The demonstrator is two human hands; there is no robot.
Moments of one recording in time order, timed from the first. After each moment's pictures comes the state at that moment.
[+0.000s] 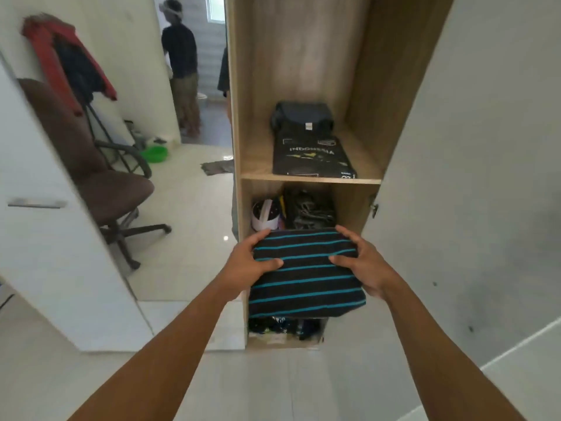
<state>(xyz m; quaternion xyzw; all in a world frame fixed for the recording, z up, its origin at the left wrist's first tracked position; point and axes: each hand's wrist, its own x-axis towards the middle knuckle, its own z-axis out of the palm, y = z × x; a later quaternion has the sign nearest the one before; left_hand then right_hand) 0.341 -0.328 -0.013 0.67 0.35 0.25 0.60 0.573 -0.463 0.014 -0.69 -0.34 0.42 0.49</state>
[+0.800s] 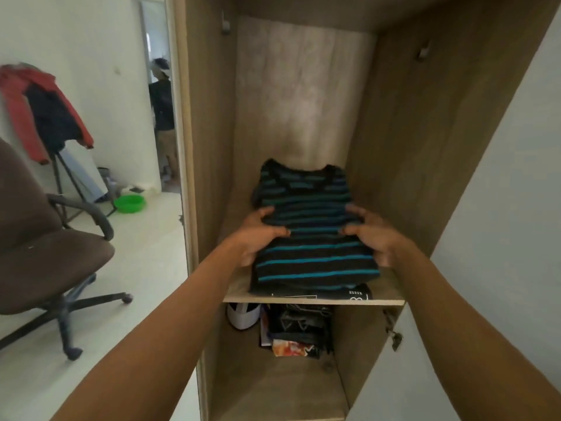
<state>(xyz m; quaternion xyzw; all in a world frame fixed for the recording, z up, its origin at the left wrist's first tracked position) 0.554 -0.068 0.134 0.64 0.34 0.26 0.63 0.755 -0.203 0.166 -0.70 -0.34 0.37 0.51</state>
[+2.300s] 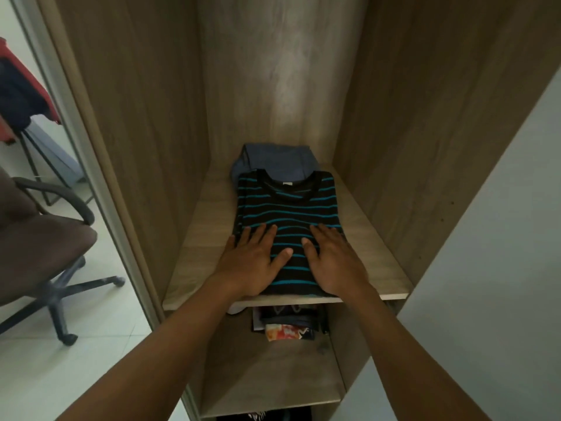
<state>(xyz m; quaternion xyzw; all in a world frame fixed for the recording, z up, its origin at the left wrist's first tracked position) 0.594 -0.067 0.053 0.92 0.37 0.04 0.13 0.751 -0.167 0.046 -0.83 -0.50 0.04 0.22</state>
